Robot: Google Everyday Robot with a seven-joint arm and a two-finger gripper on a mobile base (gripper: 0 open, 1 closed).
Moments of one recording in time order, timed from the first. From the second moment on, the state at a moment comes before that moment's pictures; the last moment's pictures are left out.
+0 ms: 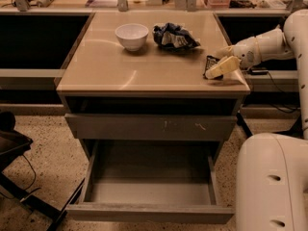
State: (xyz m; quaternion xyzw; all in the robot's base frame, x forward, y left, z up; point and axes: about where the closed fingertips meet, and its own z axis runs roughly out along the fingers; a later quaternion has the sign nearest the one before) arm 0.724 -0.217 0.812 -0.46 0.74 0.34 0.36
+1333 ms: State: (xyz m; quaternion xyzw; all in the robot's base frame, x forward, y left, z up) arm 0.718 -0.220 0.835 -0.46 0.73 0.34 0.37
